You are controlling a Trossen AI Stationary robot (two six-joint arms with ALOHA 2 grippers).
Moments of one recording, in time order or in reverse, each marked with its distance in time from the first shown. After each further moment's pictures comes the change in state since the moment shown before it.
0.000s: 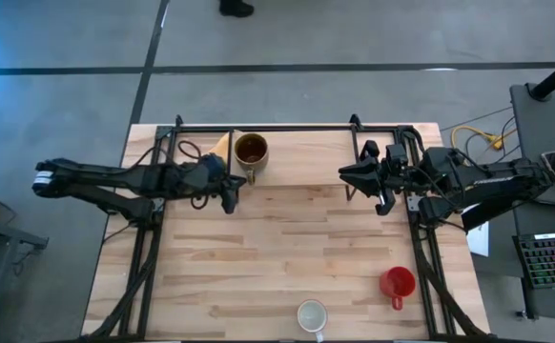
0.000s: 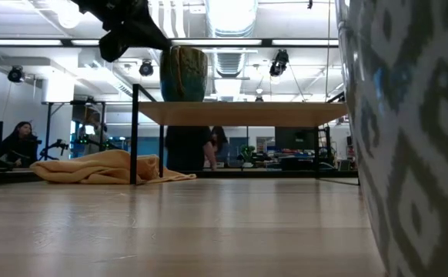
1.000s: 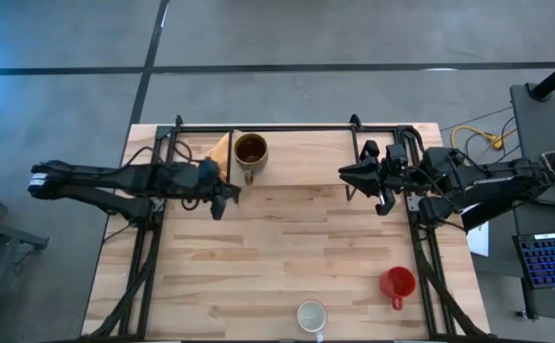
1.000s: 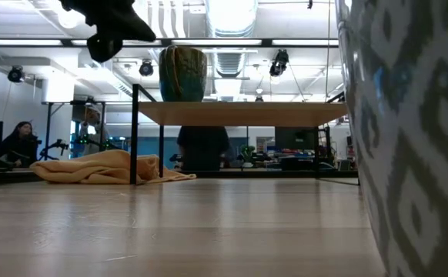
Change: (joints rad) left arm 0.001 -0.097 -0.041 -0.049 0.174 -0.030; right arm 0.000 0.000 0.000 0.001 0.000 -0.001
